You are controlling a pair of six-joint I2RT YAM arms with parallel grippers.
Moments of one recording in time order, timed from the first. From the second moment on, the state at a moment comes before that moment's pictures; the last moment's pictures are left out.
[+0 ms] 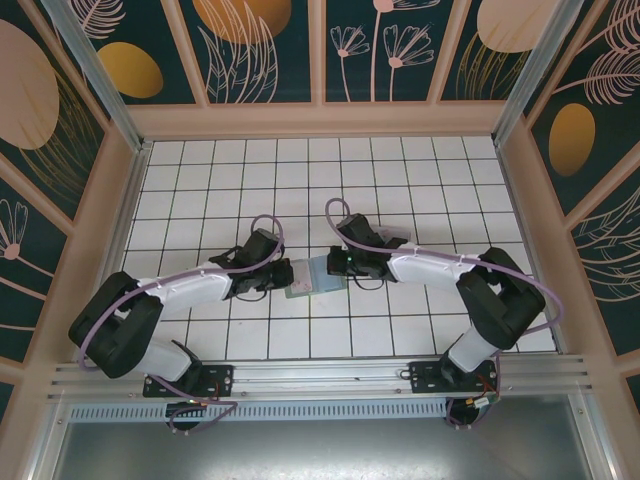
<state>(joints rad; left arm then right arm) -0.67 1.45 0.64 -0.16 0.15 -0.75 0.79 1.59 0.86 -0.18 -0.14 0.73</state>
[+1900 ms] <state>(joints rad) -0.67 1.55 0.63 -0.07 0.20 -0.76 0.80 1.78 0.91 -0.11 -0.35 0.79</state>
